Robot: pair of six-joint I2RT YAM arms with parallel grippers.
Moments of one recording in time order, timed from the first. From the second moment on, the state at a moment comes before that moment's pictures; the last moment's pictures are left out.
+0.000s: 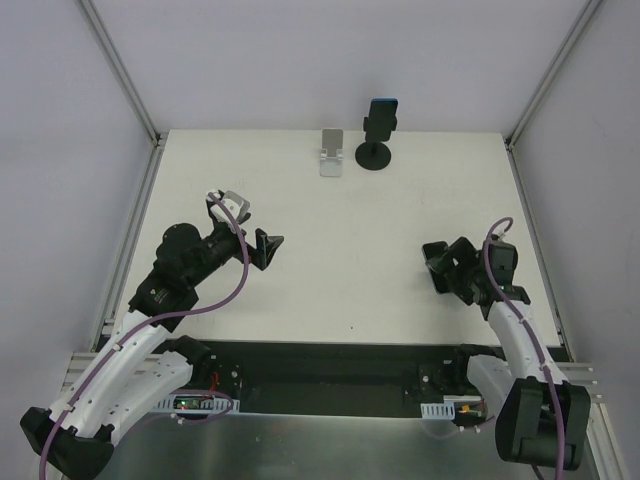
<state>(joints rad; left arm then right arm) -0.48 0.67 0.69 -0.17 0.20 -0.03 -0.10 0.90 0.39 -0.34 -0.19 0.73</state>
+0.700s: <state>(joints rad) -0.48 0.67 0.69 -0.19 0.22 -0.03 -0.02 1.65 1.17 -0.82 -0.14 0.13</state>
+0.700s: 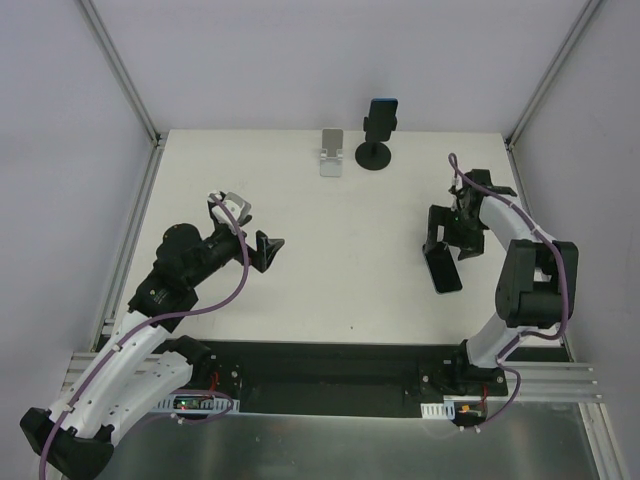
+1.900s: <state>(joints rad) -0.48 0.68 0.69 -0.19 0.26 -0.03 0.10 1.94 1.31 -0.97 0.03 -0.02</state>
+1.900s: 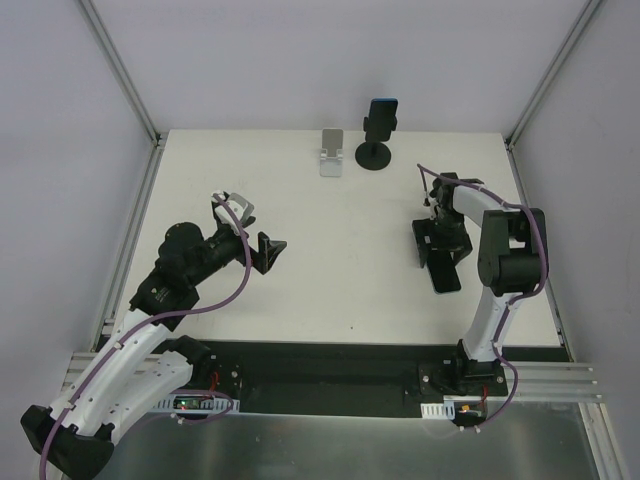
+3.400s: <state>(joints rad) -0.48 0.70 0.69 -0.19 0.25 -0.03 0.54 1.60 1.15 -0.39 0.28 0.33</state>
